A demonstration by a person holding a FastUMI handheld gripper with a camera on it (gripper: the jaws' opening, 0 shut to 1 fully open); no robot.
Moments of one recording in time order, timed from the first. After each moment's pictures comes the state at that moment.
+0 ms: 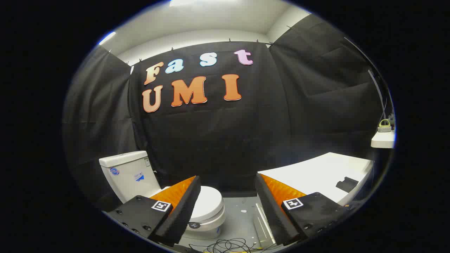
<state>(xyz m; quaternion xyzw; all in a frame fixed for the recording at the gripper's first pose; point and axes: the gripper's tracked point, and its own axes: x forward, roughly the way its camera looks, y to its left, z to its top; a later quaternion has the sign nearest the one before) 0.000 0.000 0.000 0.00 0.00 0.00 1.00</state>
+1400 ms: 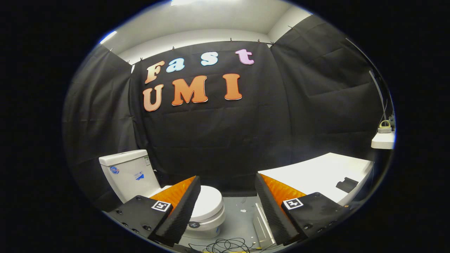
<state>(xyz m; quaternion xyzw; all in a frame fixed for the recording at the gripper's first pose) -0.001 0.000 -0.002 0.00 0.00 0.00 1.00</state>
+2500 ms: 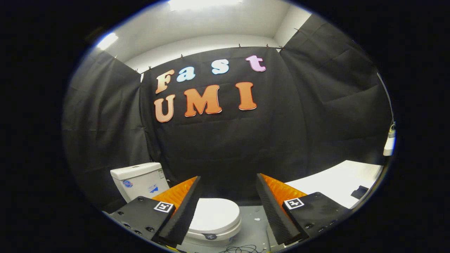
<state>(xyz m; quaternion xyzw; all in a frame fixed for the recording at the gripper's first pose) 0.033 0.071 0.047 0.03 -0.03 0.07 1.00</state>
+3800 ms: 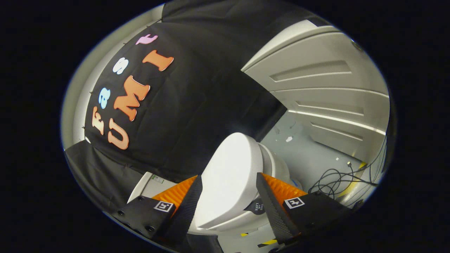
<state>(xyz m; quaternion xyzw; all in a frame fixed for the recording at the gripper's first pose) 0.111 0.080 -0.289 0.42 0.19 -0.04 0.89</state>
